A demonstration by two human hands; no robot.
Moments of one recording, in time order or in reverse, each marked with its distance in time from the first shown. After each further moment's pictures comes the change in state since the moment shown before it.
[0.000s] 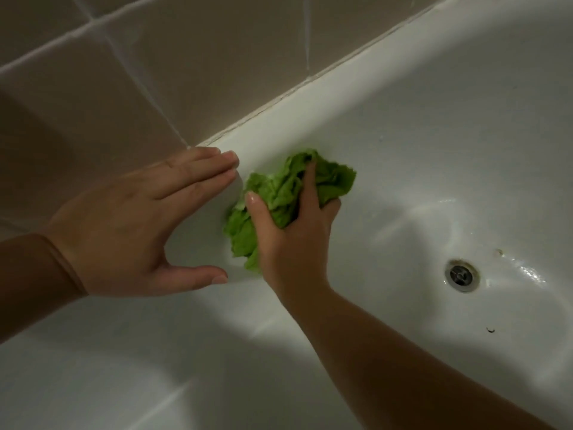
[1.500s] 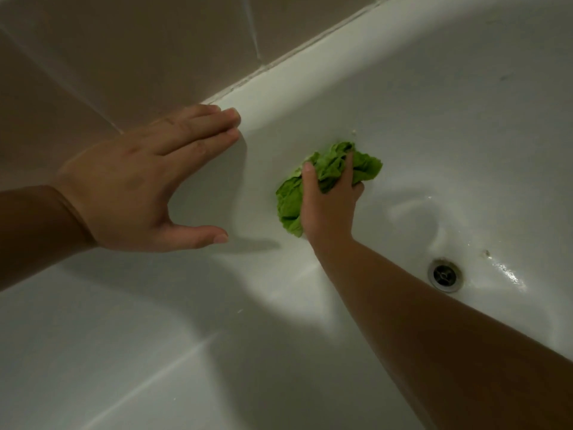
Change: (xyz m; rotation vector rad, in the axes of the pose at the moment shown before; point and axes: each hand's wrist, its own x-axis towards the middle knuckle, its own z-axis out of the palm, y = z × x) left_hand 0.064 0.005 0.017 0.039 0.019 0.042; right_hand 0.091 0.052 -0.061 -0.028 0.048 0.256
